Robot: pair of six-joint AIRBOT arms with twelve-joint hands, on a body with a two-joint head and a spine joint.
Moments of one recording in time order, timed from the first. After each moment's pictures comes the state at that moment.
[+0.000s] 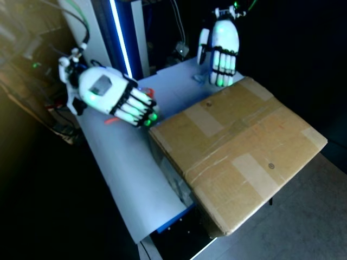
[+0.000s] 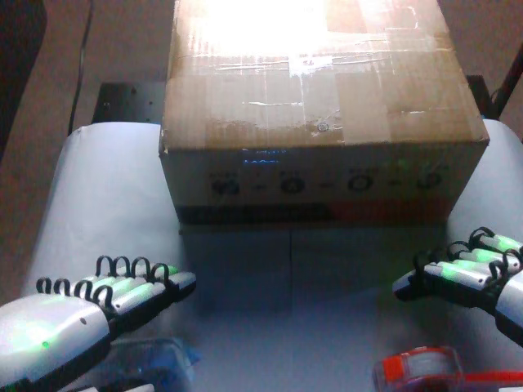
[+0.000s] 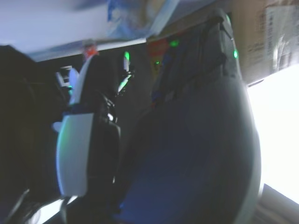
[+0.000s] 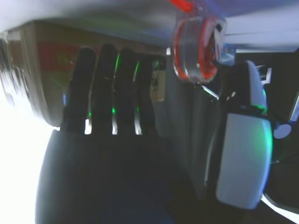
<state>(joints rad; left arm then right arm) 1.28 -0.75 0.60 2.89 0.82 -2.03 -1.27 -0.81 0.61 -2.82 -1.01 2.13</state>
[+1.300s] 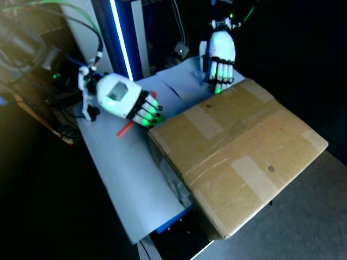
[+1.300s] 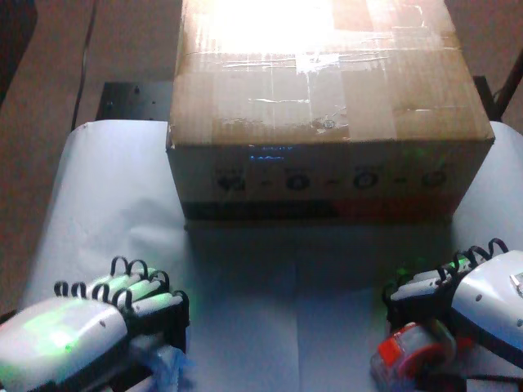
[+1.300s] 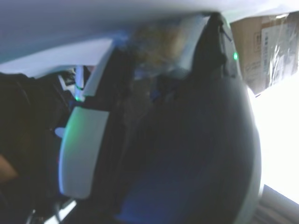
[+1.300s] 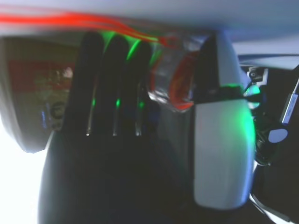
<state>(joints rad) 1.30 -0.86 0.66 2.82 0.88 -1.94 -1.20 -0.92 0.67 -2.81 -0.96 2.05</state>
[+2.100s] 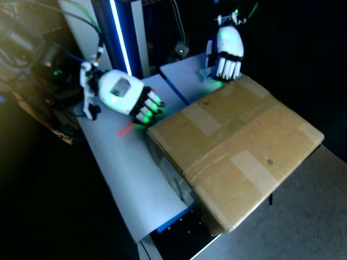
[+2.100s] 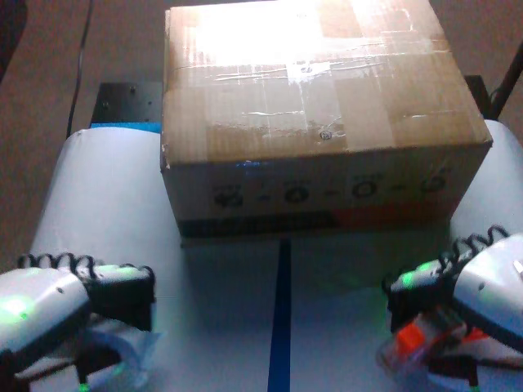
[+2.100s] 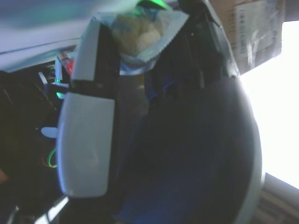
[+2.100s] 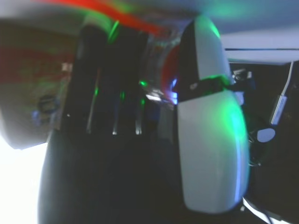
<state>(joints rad) 1.33 -0.76 0.65 2.83 0.96 -2.06 -1.13 -0.84 0.62 -2.86 -0.94 2.02</state>
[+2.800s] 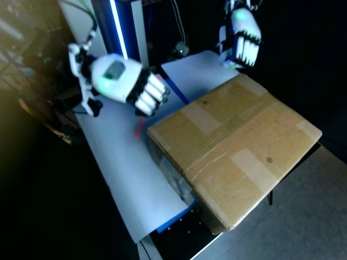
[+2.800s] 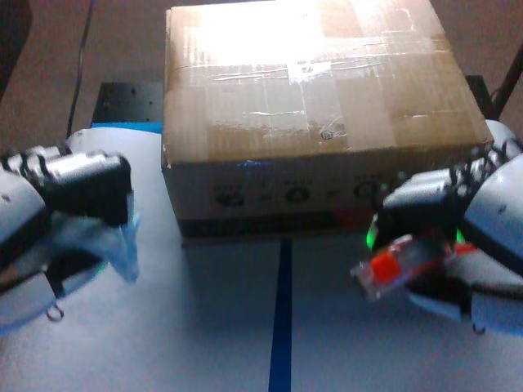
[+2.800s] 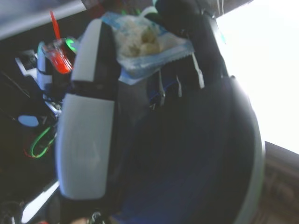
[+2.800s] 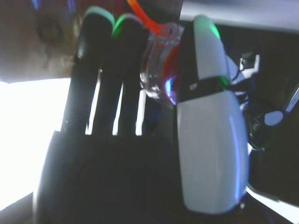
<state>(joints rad) 1.25 -0.65 0.63 2.90 1.20 -2.09 -1.01 -0.77 0.61 -2.94 -1.04 2.06</state>
